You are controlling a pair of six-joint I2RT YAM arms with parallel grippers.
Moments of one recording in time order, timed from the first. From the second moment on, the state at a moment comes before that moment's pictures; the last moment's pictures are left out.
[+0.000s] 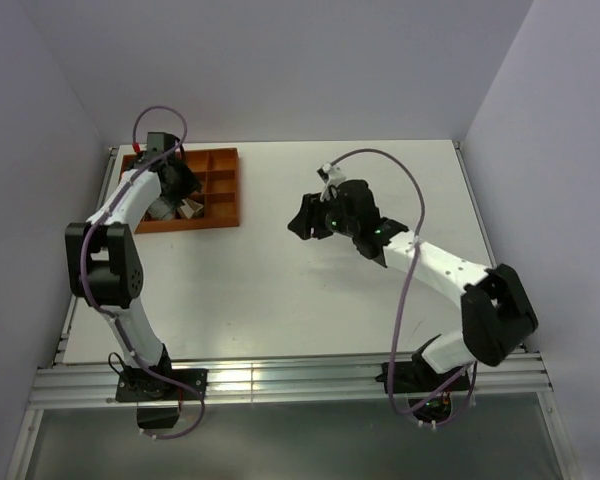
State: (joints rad) left arm -0.05 1.88 1.51 -0.60 -0.08 -0.72; right arm 0.59 1.47 0.94 0.08 -0.27 0.43
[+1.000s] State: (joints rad) left arm -0.19 0.53 1.47 -0.64 -0.65 -0.38; right arm 0.51 0.29 1.07 -0.36 0.73 0.13
